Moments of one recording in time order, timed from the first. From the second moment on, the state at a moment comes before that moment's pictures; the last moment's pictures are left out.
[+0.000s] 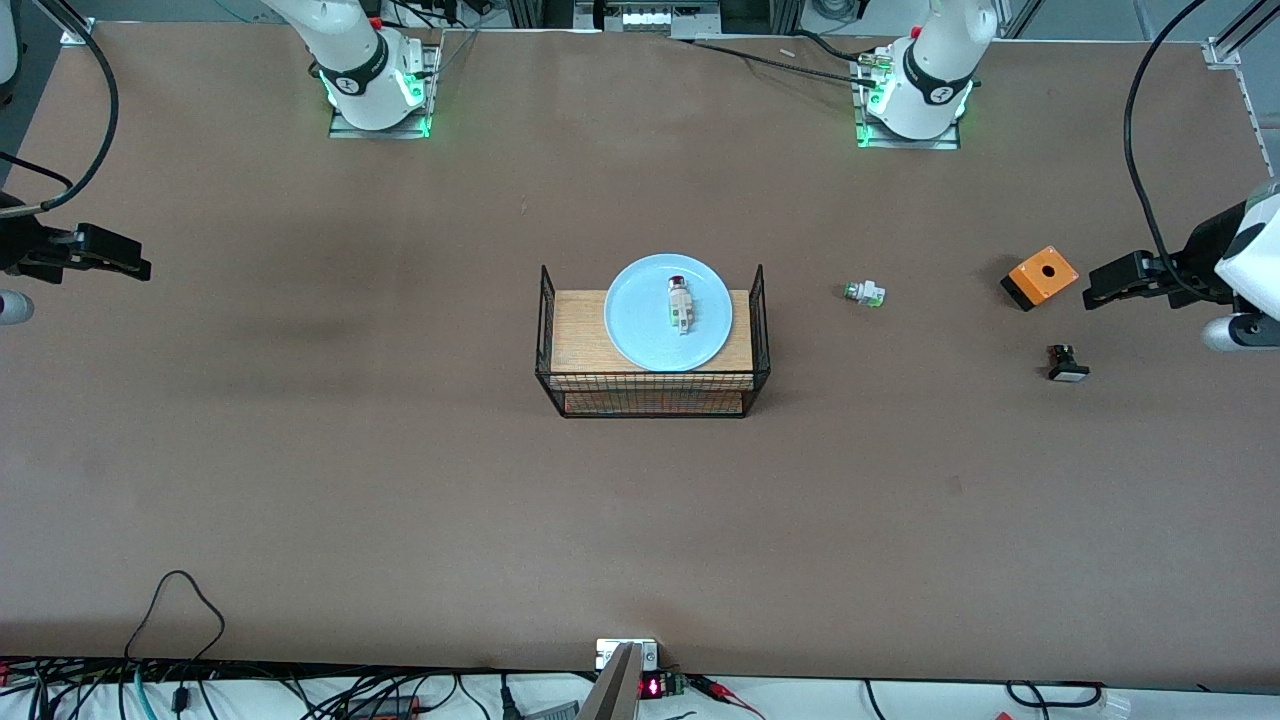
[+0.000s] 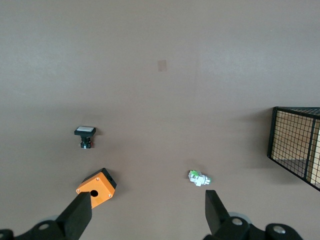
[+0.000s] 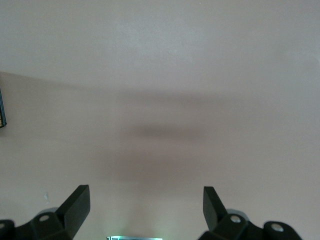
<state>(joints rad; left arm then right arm) 0.09 0.18 -0.07 -1.43 -0.02 1.53 -0.03 0.09 0.19 -0.17 -1.42 0.00 1.47 -0.13</state>
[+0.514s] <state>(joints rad) 0.09 0.18 -0.08 -1.43 -0.02 1.53 -0.03 0.08 0.19 -0.17 -1.42 0.00 1.47 -0.13</state>
